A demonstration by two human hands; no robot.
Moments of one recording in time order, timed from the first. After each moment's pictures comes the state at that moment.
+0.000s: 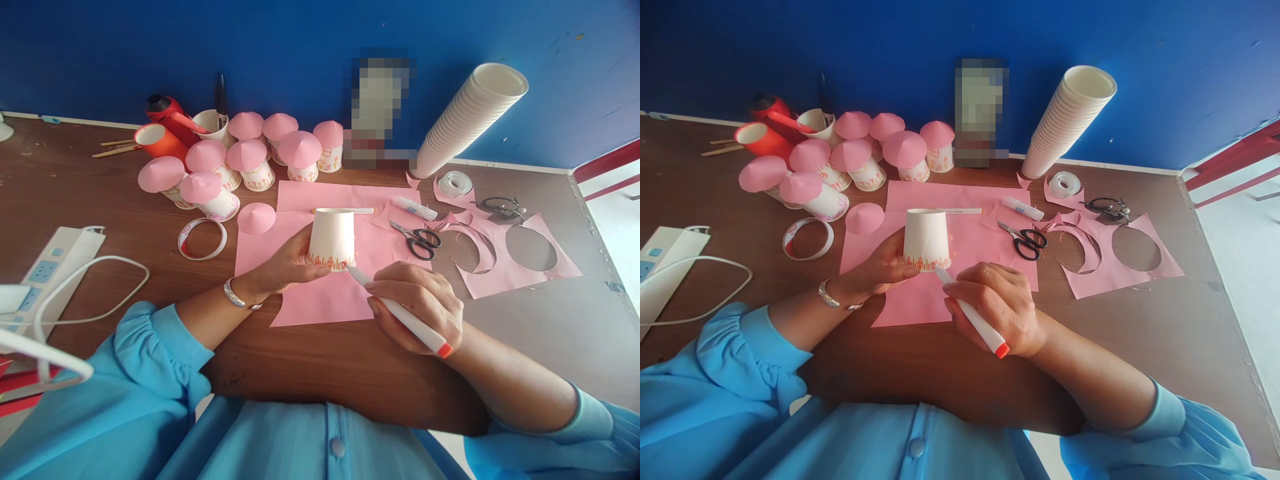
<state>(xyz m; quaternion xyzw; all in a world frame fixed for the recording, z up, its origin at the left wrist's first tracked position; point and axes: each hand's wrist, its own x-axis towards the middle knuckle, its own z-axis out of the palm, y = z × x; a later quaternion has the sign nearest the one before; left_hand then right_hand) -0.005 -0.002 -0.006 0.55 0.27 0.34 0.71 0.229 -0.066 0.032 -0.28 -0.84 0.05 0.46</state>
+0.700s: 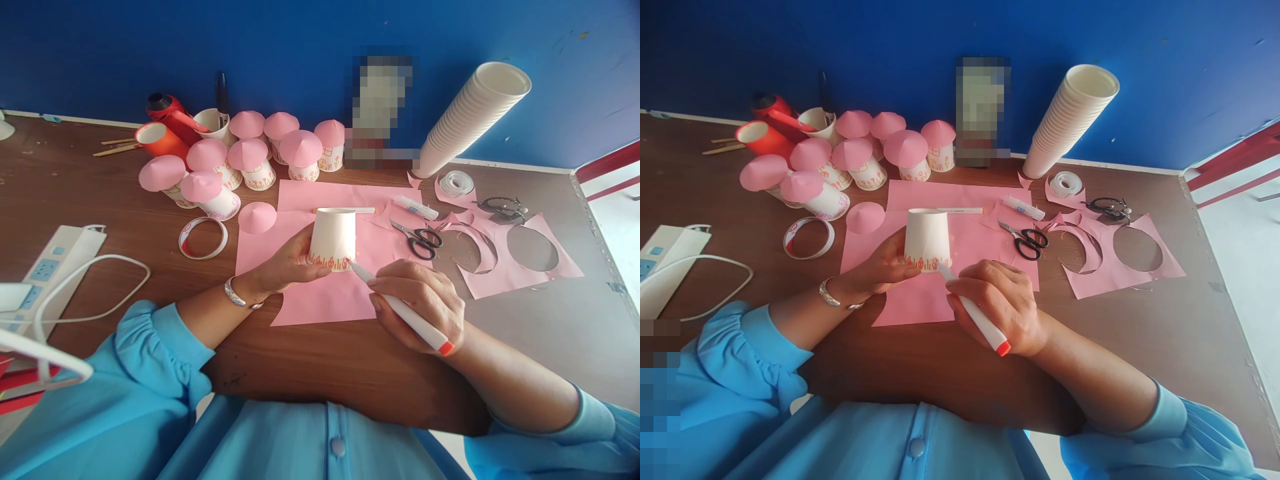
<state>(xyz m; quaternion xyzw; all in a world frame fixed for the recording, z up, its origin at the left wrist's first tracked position) -0.006 -0.004 -0.001 0.56 0.28 0.33 0.70 0.229 -0.065 0.033 -0.30 -0.84 0.02 0.45</state>
